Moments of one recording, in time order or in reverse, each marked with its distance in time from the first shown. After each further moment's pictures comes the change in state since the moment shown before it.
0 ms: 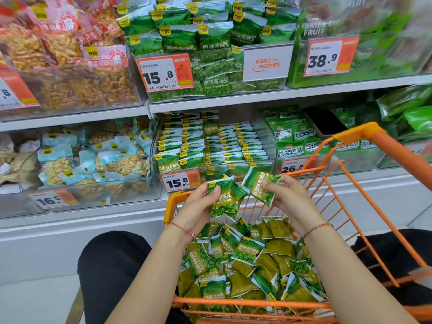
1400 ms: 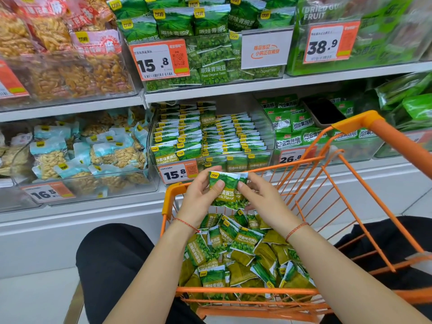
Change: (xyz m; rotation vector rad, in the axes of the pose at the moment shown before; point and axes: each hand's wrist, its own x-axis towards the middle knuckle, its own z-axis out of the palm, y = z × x) left_hand -0.007 -0.004 0.002 0.576 -0.020 0.303; right_hand -0.010 0.025 0.031 -0.447 -0.190 -0.315
